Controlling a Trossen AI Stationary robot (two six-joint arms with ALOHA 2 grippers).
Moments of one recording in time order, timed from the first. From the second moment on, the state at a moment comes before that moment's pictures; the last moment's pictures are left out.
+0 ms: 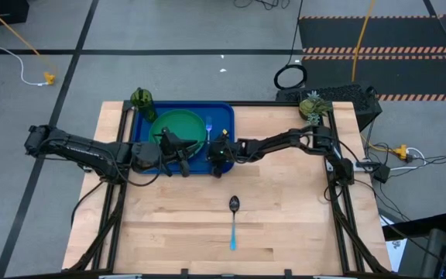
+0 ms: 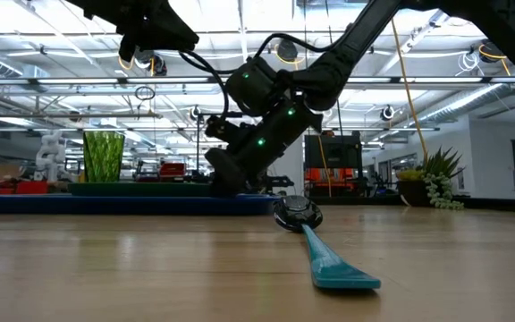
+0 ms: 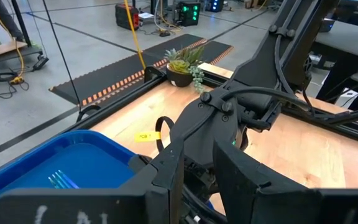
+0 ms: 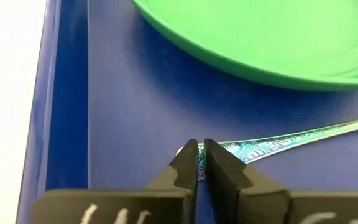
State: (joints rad) left arm -0.14 1.05 0.71 0.05 -0.58 -0.29; right arm -0.16 2.17 1.28 0.12 0.08 0.00
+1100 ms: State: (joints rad) left arm -0.17 1.05 0.71 0.08 -0.58 -0.28; right arm 0.06 1.86 1.29 -0.33 0.12 0.23
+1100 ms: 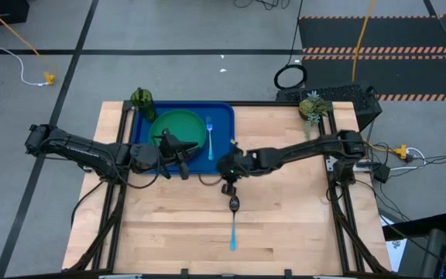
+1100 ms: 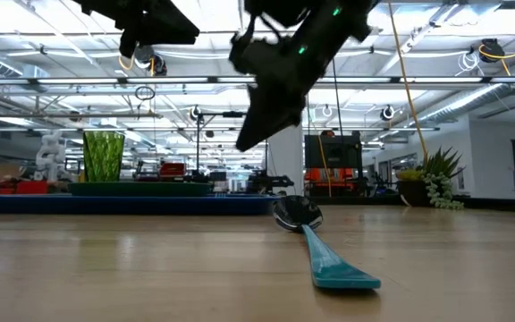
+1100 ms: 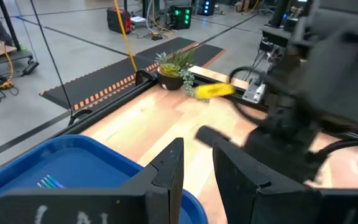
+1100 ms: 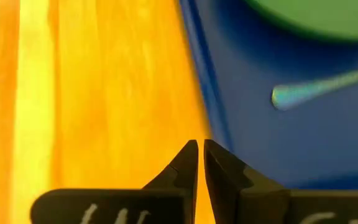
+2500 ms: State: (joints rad) left arm -0.45 1.30 0.71 0.53 -0.53 -0.34; right arm 0.69 1.98 1.24 0.00 0.66 1.14
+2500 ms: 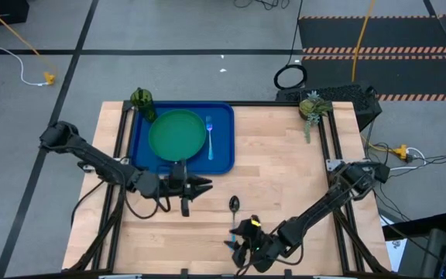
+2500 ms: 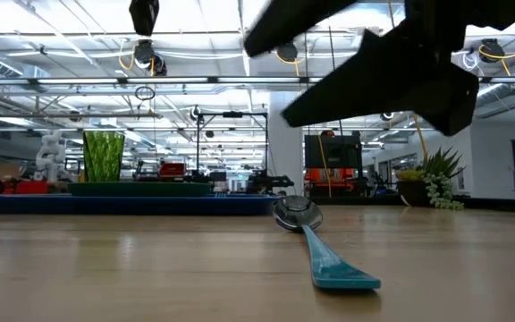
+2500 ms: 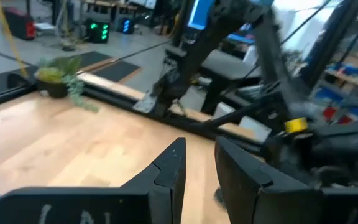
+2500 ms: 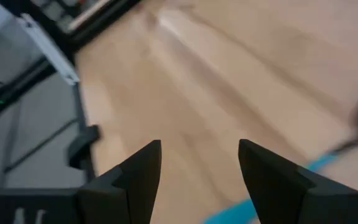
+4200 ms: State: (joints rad) left arm -0.52 1.32 0.71 0.57 -0.59 -0.30; right arm 0.57 2.08 1.24 -0.42 0.76 1.35
